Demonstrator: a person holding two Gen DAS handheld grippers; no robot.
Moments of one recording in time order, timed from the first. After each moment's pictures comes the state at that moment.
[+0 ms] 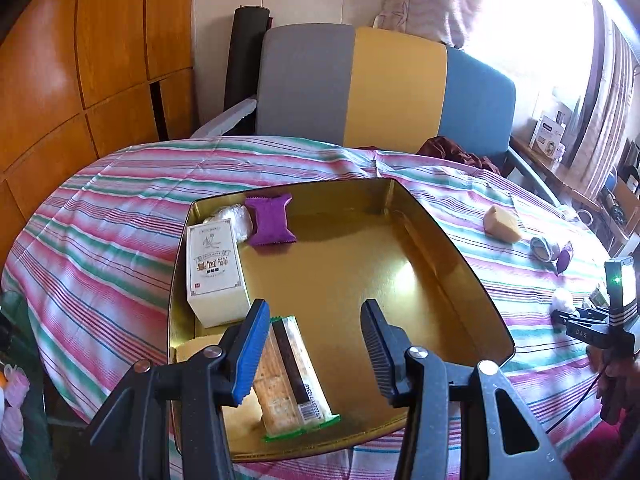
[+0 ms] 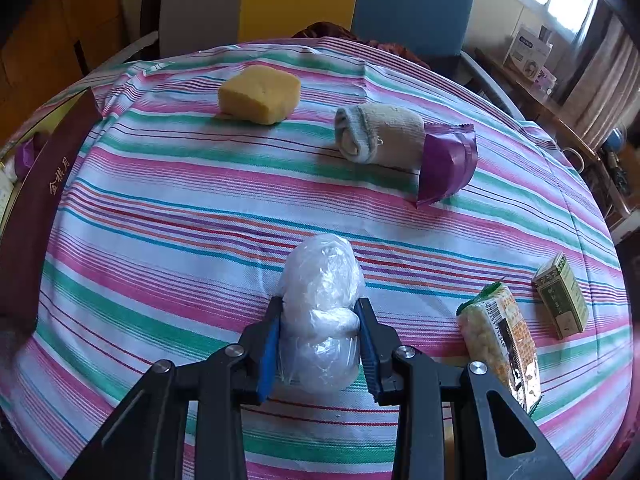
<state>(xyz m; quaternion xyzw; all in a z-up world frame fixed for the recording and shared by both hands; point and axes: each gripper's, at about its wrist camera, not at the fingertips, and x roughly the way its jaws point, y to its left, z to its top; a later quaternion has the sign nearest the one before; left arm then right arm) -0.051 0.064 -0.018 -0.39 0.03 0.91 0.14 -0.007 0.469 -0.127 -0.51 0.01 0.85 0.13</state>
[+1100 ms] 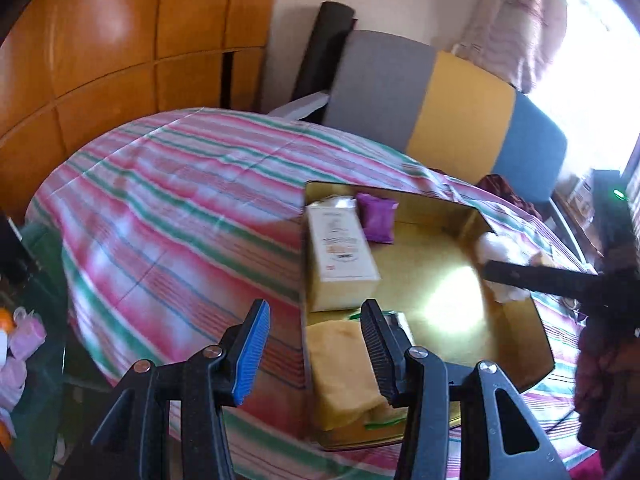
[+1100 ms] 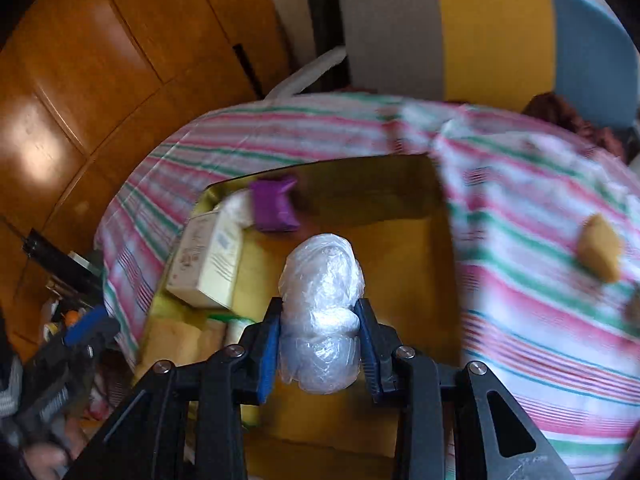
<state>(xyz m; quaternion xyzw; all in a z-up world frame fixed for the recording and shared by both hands) -0.059 -0.046 -0.027 -0.40 -0.07 0.91 0.06 -0.123 0.205 -0.058 -0.48 0.09 0.86 -0.15</state>
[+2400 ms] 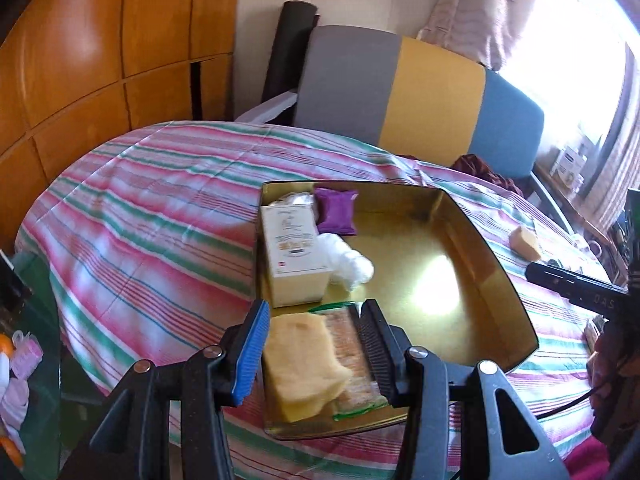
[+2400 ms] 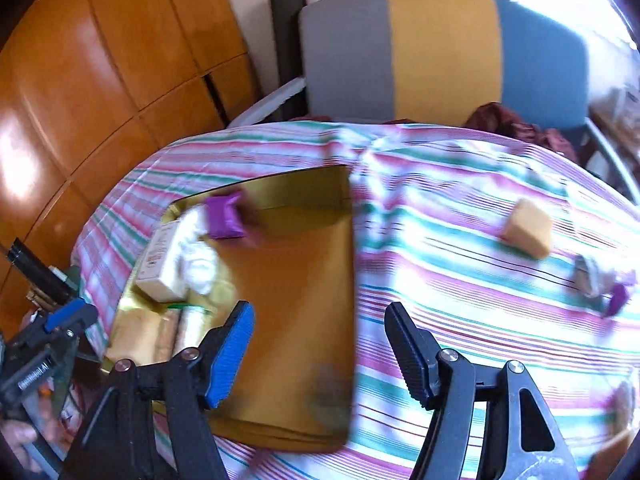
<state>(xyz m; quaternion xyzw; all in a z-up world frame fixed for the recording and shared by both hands) -0.047 -0.004 -0.015 -0.40 -0.02 0.91 0.11 -0.058 0.278 -0.039 -0.43 0.08 0.90 -0.07</state>
